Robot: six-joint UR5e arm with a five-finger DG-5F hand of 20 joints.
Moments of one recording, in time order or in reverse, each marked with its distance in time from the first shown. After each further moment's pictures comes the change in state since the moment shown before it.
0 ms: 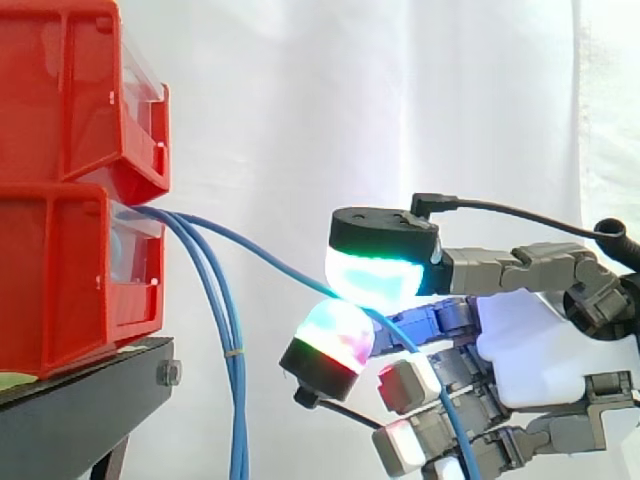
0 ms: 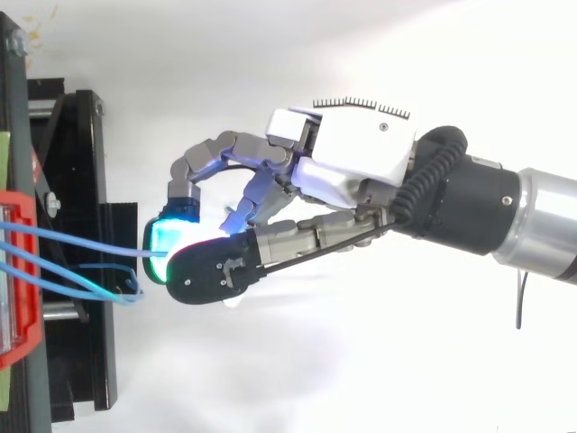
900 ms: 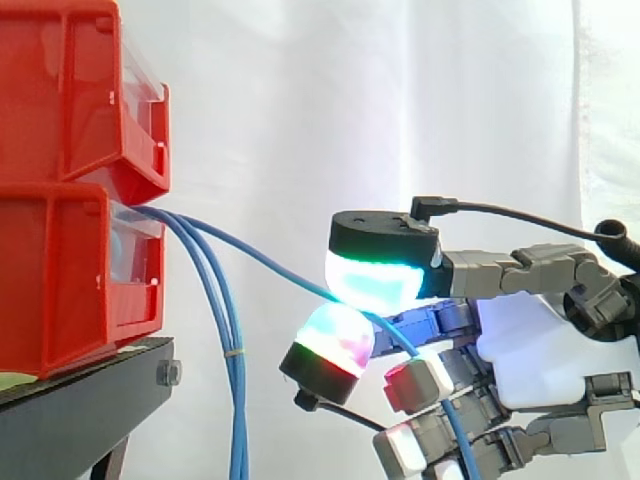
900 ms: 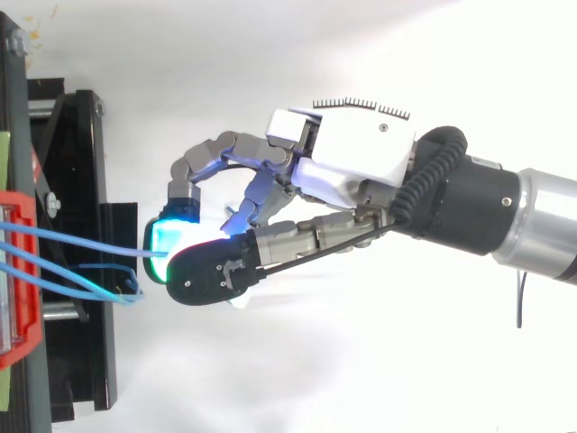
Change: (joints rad) arm 0.000 0.000 0.000 0.001 0.002 -0.018
